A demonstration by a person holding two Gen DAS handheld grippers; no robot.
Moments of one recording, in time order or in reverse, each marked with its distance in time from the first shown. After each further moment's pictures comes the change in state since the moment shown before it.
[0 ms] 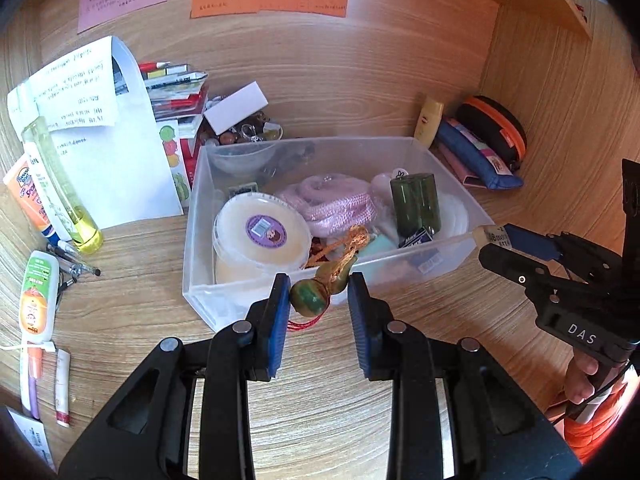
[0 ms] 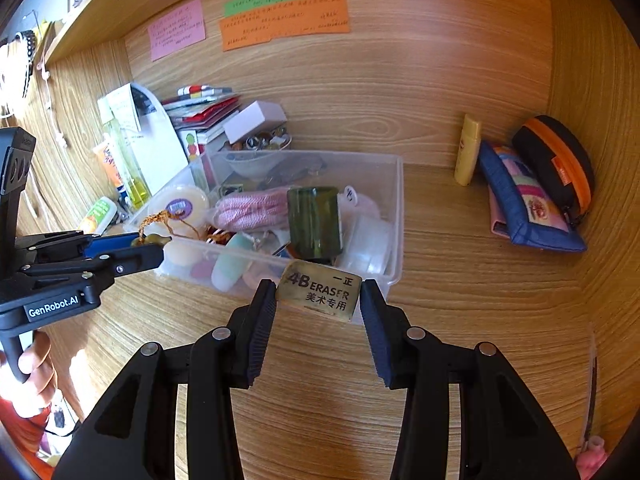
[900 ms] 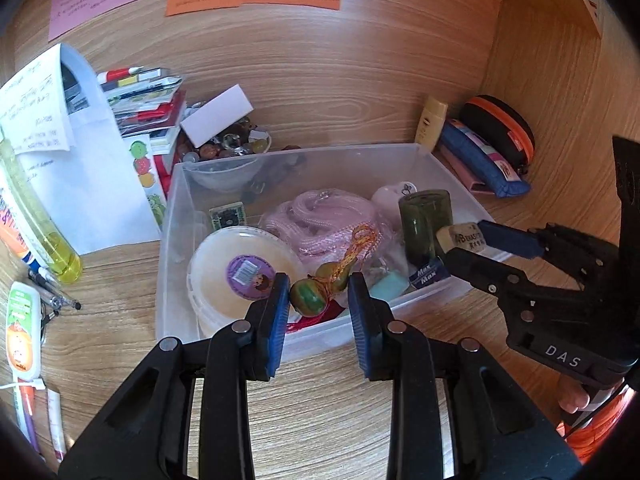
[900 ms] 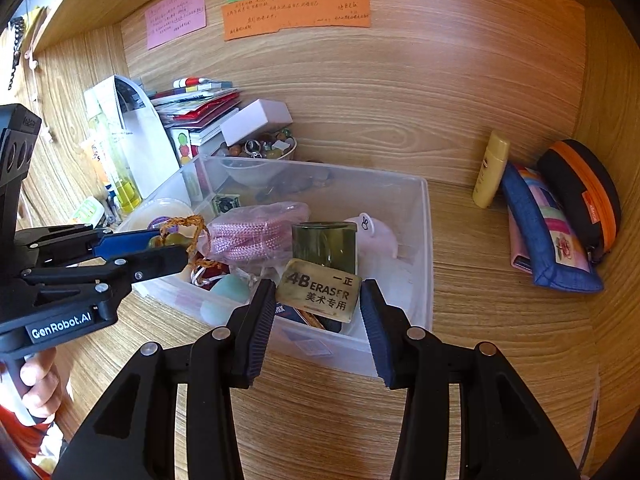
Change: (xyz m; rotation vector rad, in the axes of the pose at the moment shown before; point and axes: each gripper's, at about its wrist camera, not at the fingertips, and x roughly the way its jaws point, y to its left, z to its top) left arm 0.033 0.000 0.016 0.040 0.002 -0.012; right arm 0.038 0.012 0.025 -0.059 0.028 0.008
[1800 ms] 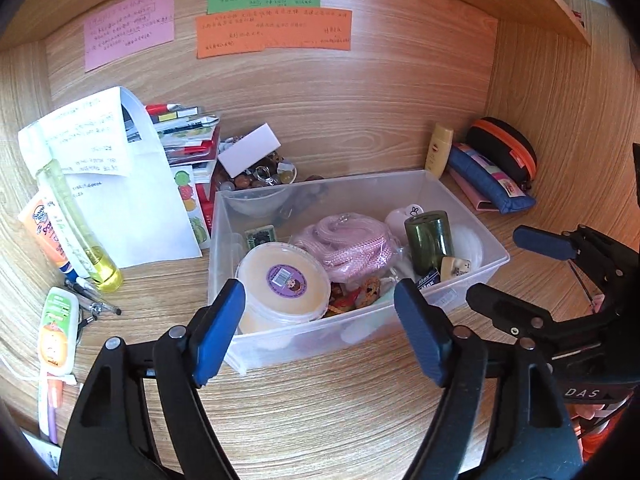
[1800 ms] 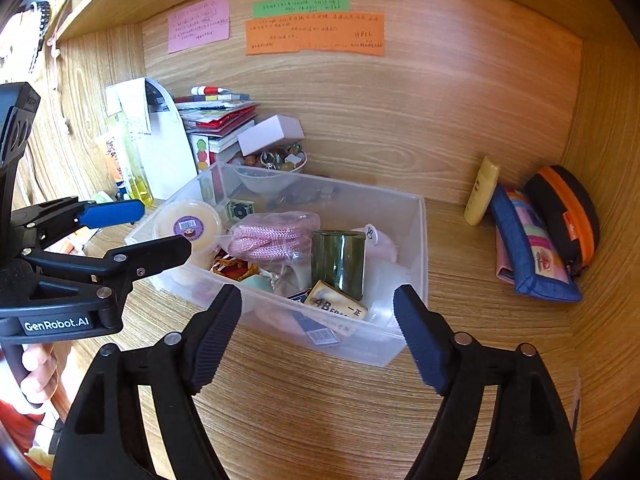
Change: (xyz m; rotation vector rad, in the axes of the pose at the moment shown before) left arm -0.040 0.001 -0.006 0.003 -0.104 0.077; right arm -0.038 0.023 -0.008 -0.069 -0.065 -0.054
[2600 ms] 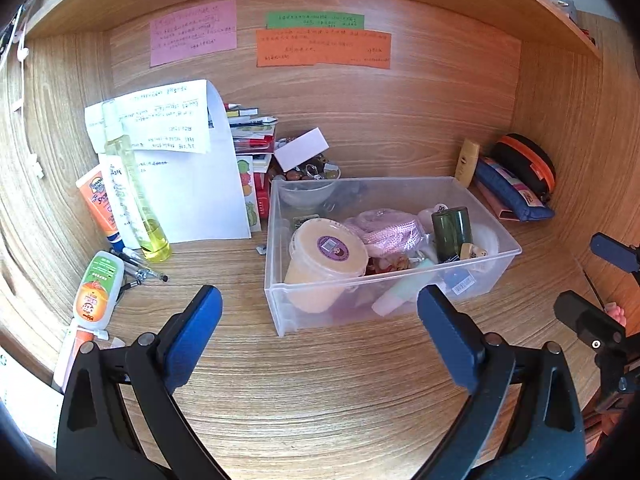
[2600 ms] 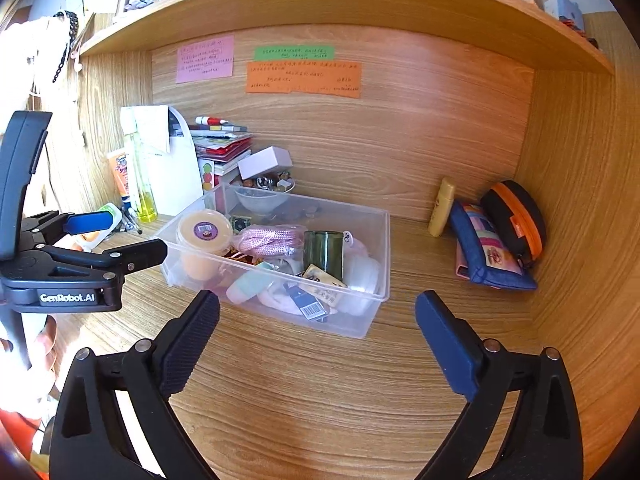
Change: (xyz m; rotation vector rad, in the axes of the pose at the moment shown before) left arm -0.042 0.009 -0.032 -0.069 -0.069 0.137; right arm -0.066 0.007 -0.031 0.021 -0.121 -0.074
